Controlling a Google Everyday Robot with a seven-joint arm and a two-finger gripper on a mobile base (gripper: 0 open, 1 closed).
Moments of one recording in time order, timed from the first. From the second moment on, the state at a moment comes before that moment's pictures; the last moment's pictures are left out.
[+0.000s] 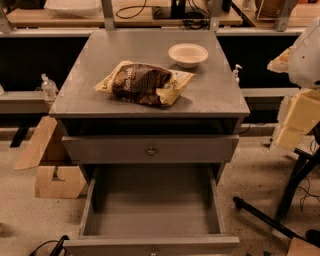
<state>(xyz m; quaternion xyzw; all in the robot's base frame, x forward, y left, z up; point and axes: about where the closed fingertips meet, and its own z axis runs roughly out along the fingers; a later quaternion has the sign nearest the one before) 0.438 -0.217 0.976 -0.60 0.78 -0.03 0.16</state>
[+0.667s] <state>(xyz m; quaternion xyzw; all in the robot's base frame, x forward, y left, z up) 0.437 -0.213 0.966 -0.60 0.78 -0.03 0.17</state>
